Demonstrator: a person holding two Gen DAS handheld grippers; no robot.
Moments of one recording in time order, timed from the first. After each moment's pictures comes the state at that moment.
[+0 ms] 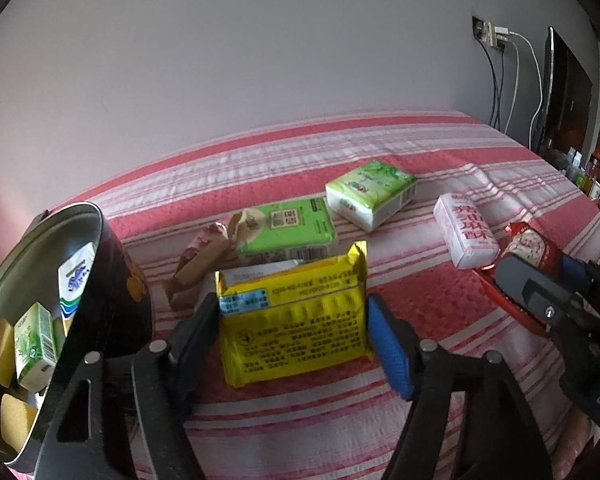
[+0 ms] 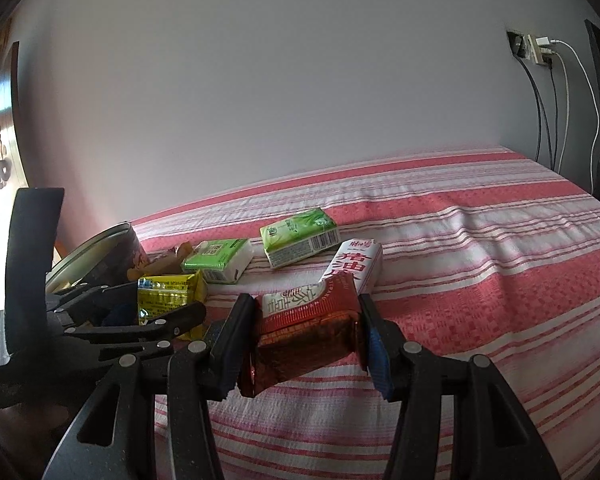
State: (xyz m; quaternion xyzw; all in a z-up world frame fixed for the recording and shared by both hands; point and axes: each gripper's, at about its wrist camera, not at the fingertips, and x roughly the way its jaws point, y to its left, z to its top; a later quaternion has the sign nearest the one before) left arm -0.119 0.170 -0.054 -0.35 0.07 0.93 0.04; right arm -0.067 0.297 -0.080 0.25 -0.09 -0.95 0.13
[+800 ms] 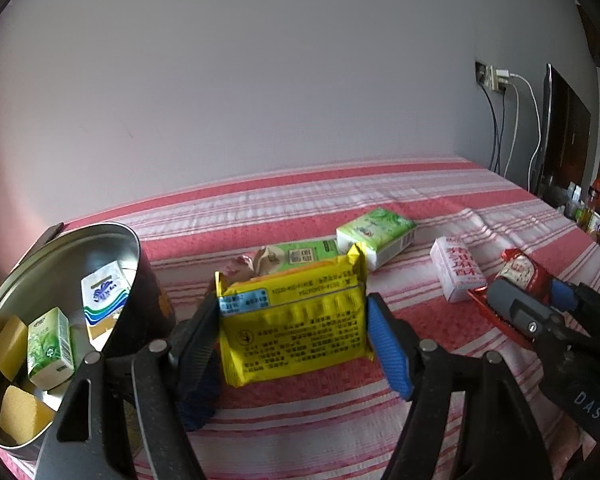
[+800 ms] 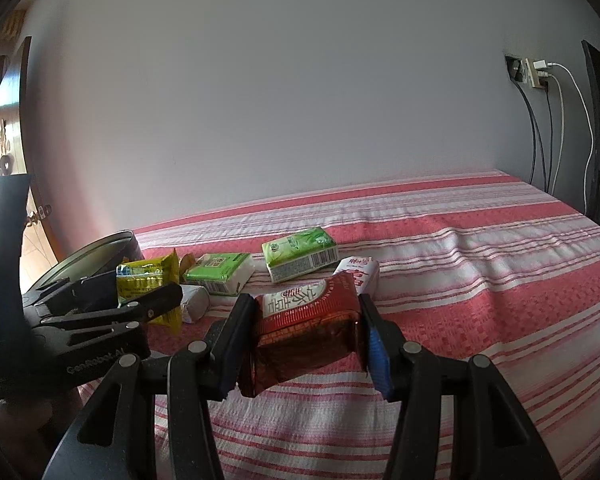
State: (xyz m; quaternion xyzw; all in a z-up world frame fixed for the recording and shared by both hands) left arm -0.102 0.159 -0.038 -0.27 0.04 0.96 0.03; right arm -0.055 0.294 -0.076 0.21 -0.07 -0.97 0.12
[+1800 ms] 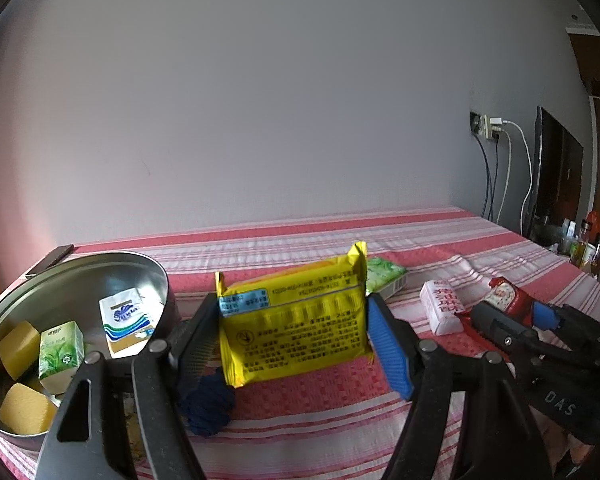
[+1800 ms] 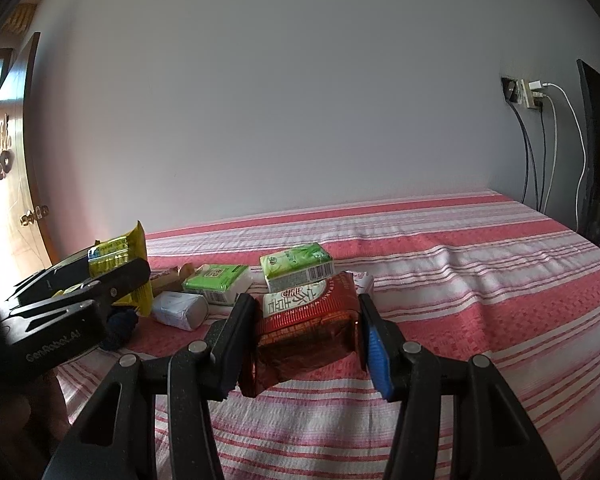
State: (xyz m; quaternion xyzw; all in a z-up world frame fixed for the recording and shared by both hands) left arm -0.072 0.149 -0.024 -0.18 0.02 0.98 0.03; right arm -0.047 0.293 -0.074 0.18 -0.06 -0.98 0.11
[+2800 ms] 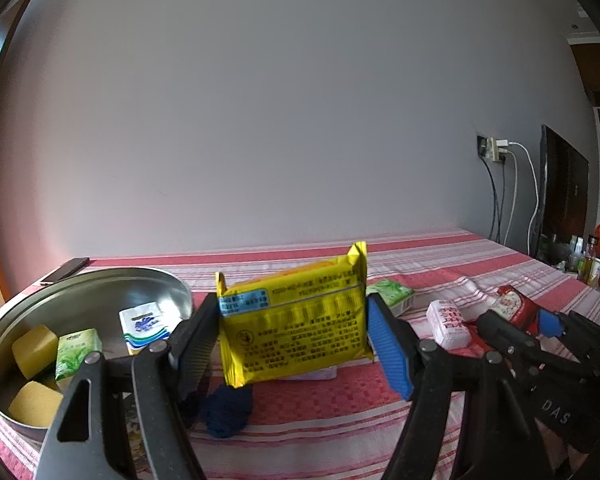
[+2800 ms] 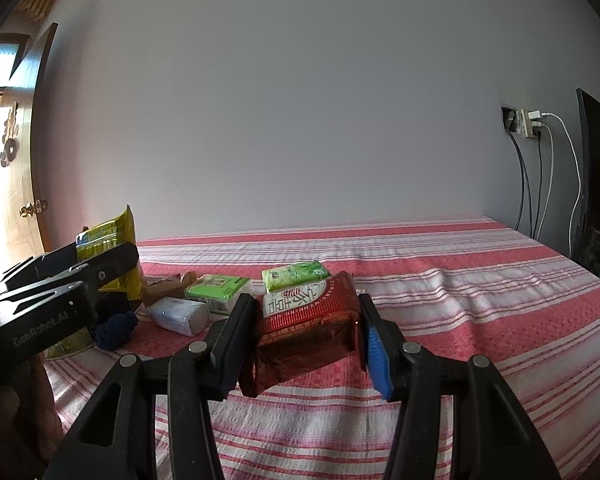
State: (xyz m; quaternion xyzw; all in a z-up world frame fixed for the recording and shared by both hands) left arm -0.051 0.140 -0.017 -0.13 0.01 0.99 0.00; right arm -0.036 0.287 -0.072 0.14 -0.03 -0.98 0.10
